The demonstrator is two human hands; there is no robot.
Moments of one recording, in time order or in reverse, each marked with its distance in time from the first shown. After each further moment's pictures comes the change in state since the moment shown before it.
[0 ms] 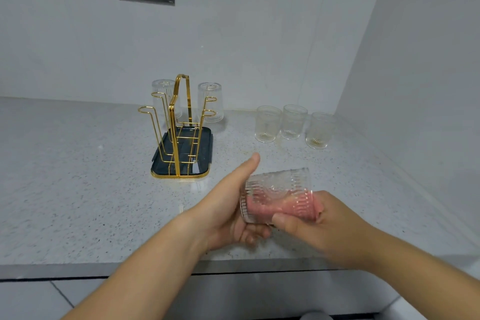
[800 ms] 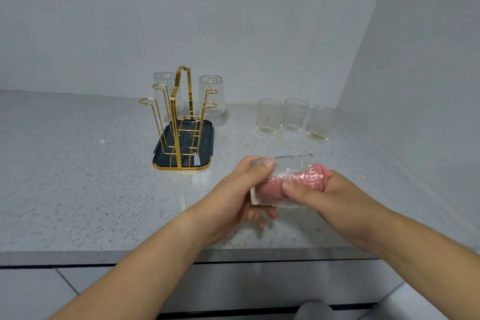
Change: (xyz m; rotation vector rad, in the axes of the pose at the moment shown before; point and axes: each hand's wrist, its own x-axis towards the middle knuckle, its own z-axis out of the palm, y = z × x) left_hand 0.001 -0.013 -0.001 0.083 0.054 0.316; right_hand 0.005 -0.004 -0.010 0.318 0.072 0.159
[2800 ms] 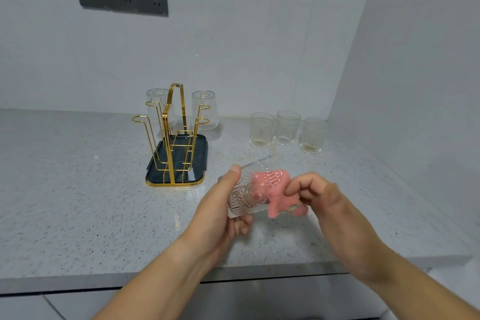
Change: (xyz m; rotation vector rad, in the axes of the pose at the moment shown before) left_hand 0.005 -0.013 0.004 -0.253 0.307 0.018; right_hand -0.017 0.017 0.005 0.025 0.224 -0.259
